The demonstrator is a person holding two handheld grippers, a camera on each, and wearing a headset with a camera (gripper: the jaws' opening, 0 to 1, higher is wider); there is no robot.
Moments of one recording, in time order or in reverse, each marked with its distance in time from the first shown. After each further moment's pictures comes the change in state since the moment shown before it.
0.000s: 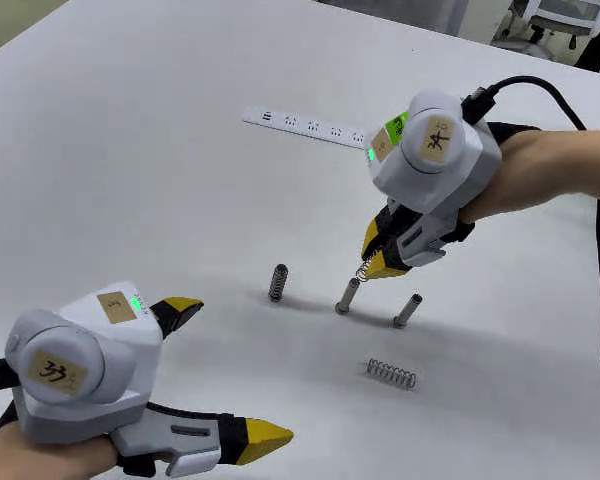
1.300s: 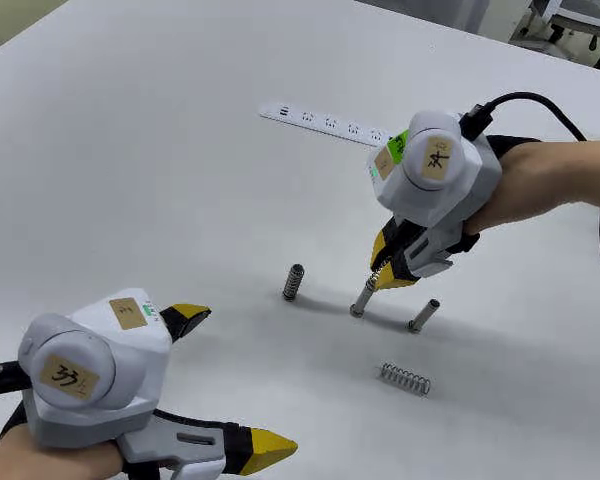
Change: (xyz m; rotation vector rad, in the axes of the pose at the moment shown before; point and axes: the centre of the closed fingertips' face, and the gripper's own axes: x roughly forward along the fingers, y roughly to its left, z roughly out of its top) left arm -0.002 0.004 -0.012 -0.027 0.022 -0.008; right arm 0.019 0.001 -0.005 -0.037 0.048 0.046
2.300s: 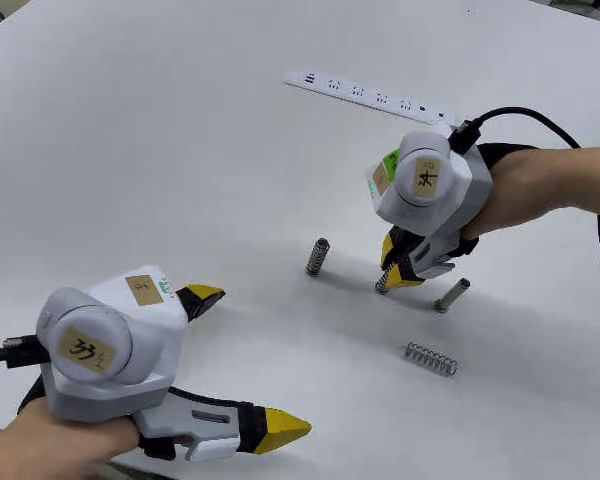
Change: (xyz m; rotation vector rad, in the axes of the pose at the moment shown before) left arm -0.002 0.005 -0.015 -0.035 0.023 0.002; right arm 0.048 0.005 -0.008 -0.033 0.057 0.042
